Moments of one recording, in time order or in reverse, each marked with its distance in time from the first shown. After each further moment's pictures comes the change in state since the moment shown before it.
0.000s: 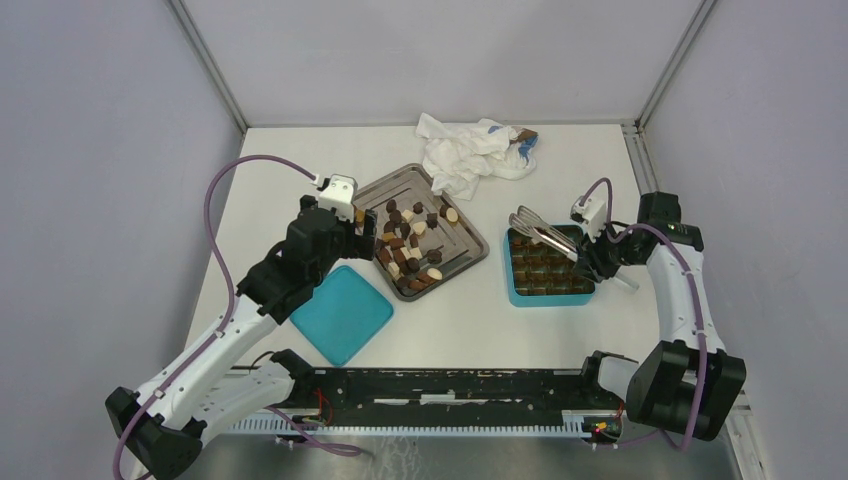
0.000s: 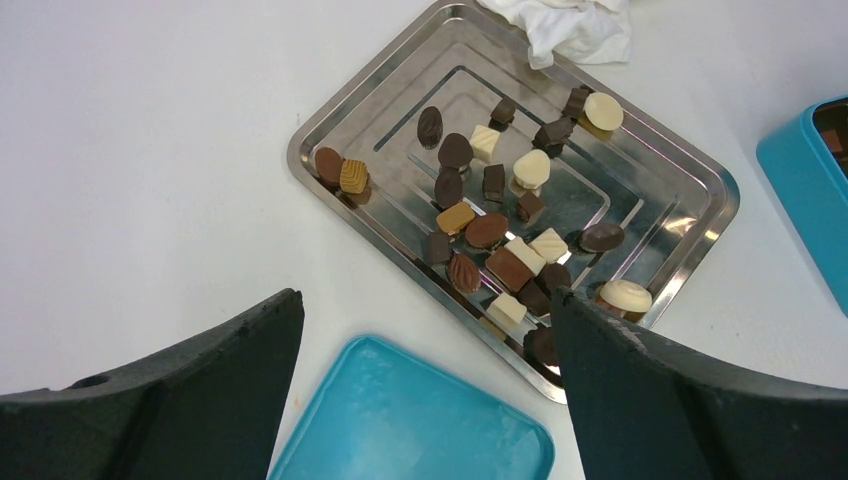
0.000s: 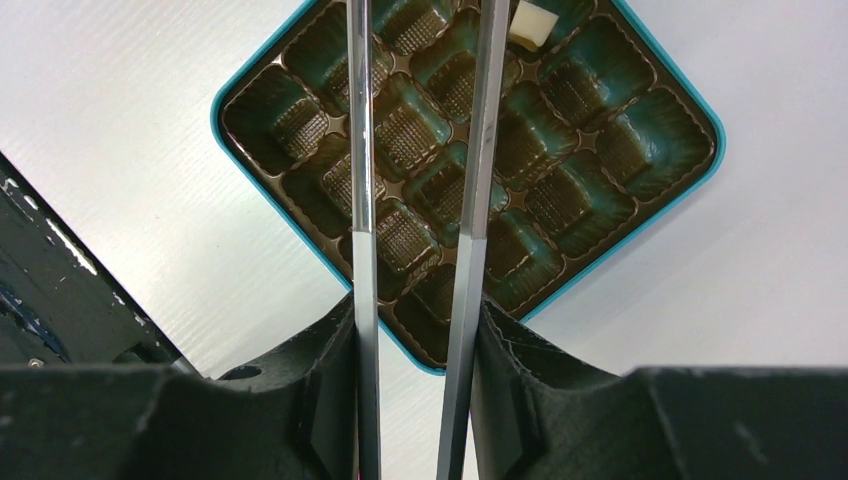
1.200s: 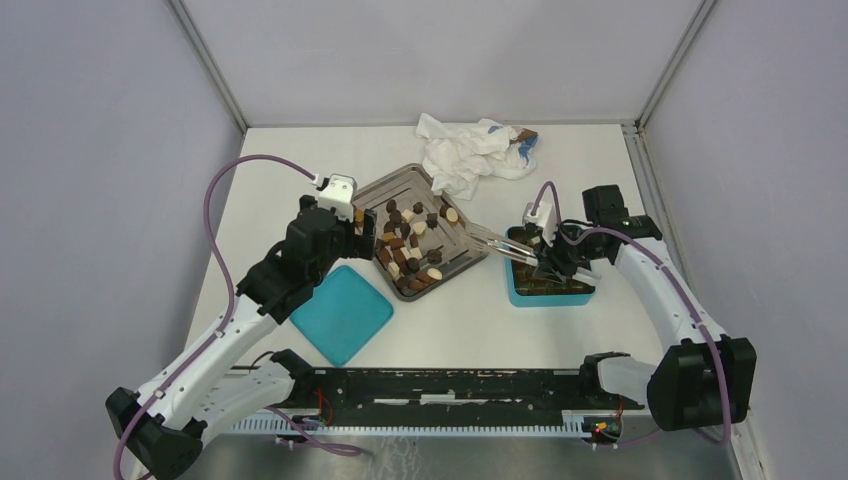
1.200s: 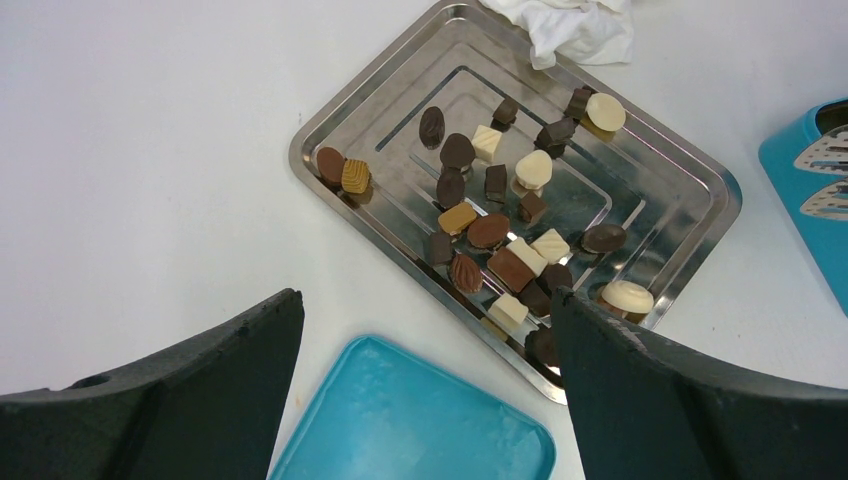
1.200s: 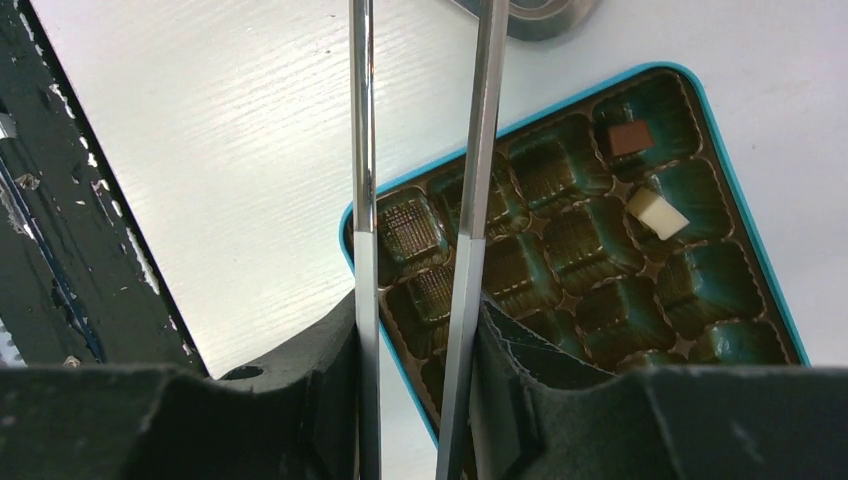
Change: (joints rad) left arm 0.005 0.001 0.000 0.000 0.001 0.000; right arm 0.348 0.030 0.008 0.084 -0.010 0.090
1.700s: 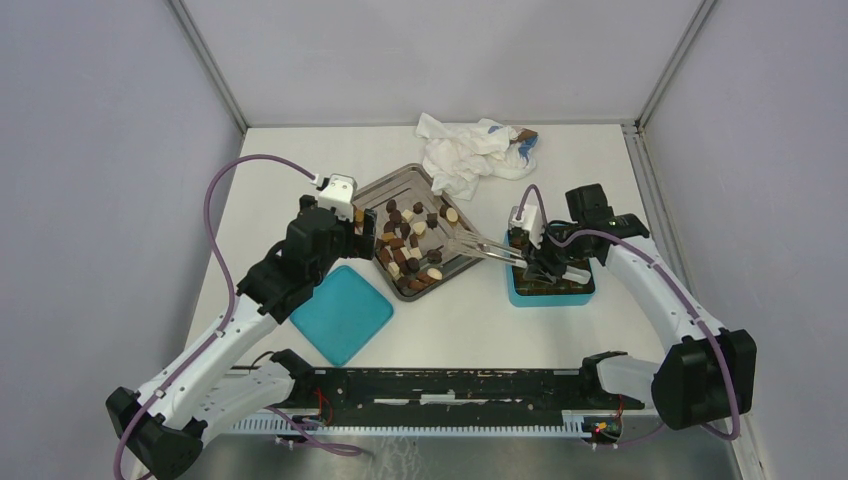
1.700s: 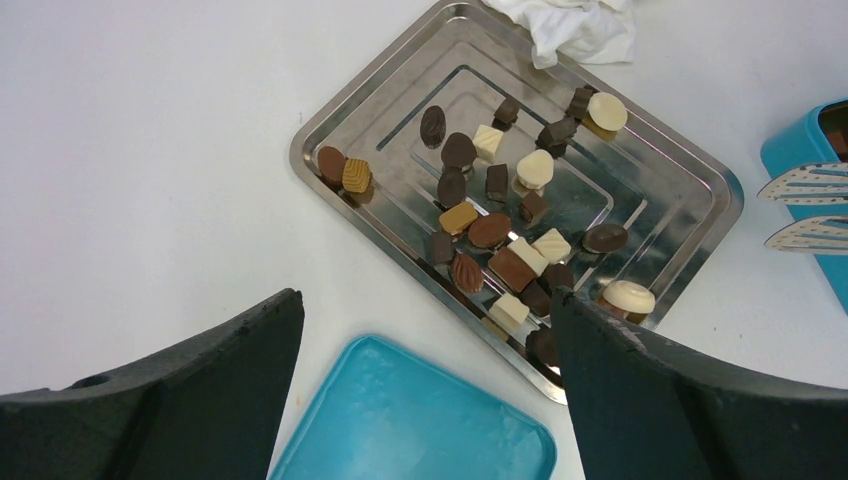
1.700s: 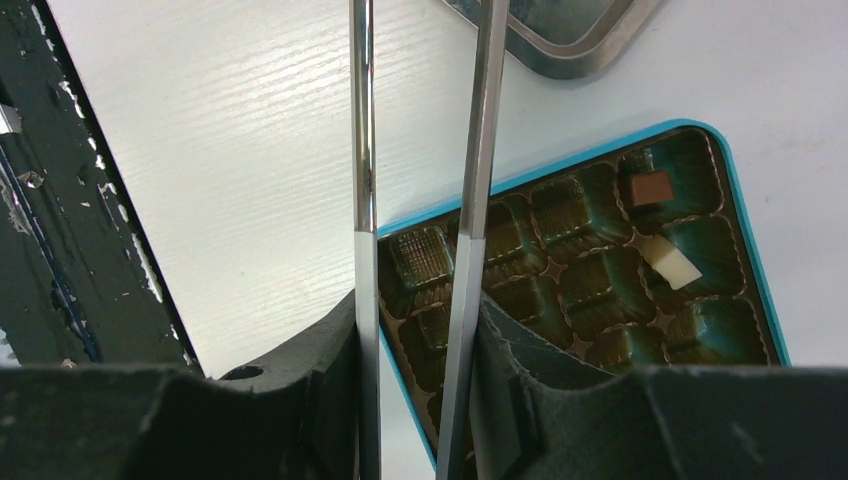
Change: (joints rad) left arm 0.002 0.002 0.000 0.000 0.000 0.000; right arm 0.119 0.018 0.007 0.040 0.042 0.037
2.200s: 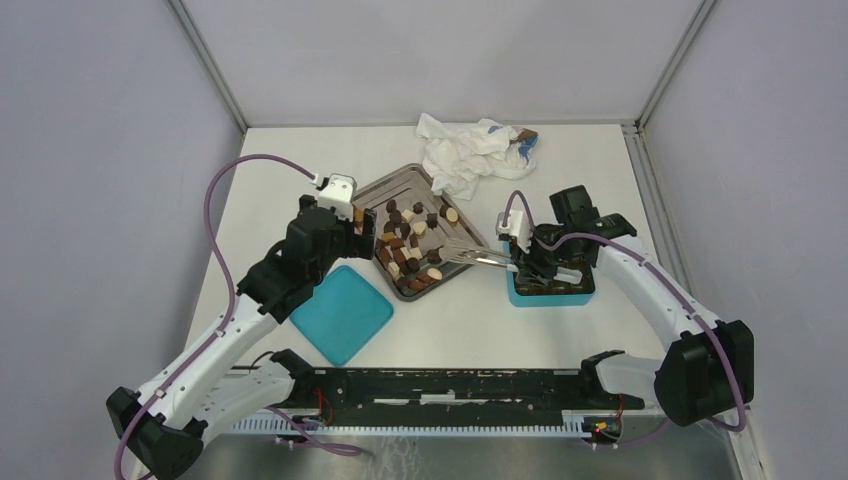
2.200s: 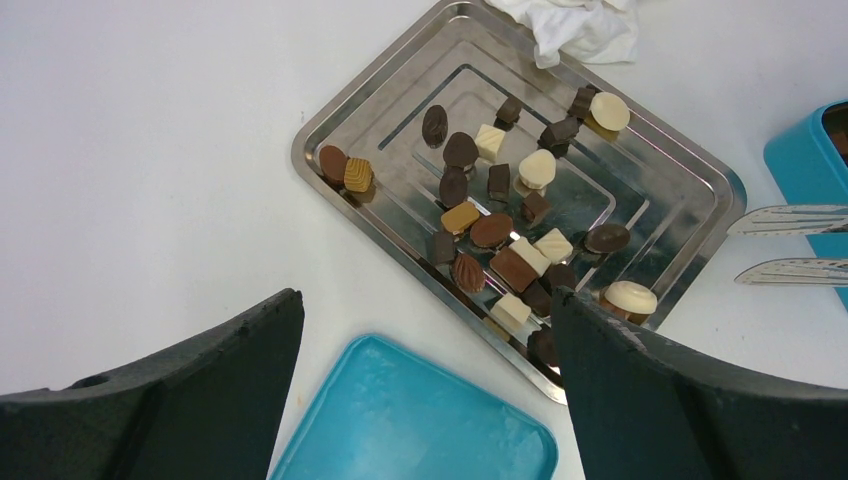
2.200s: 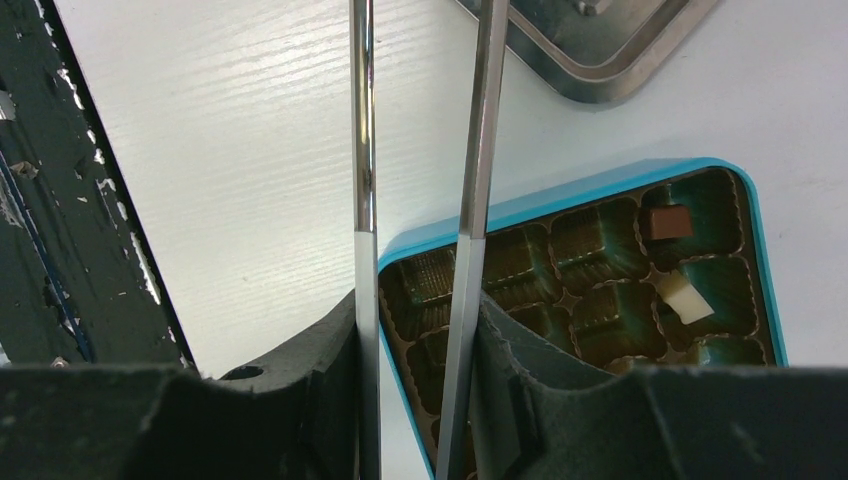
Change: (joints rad) left arm 0.004 0.002 0.000 0.000 0.000 0.000; right arm 0.092 0.021 0.000 0.028 0.046 0.020
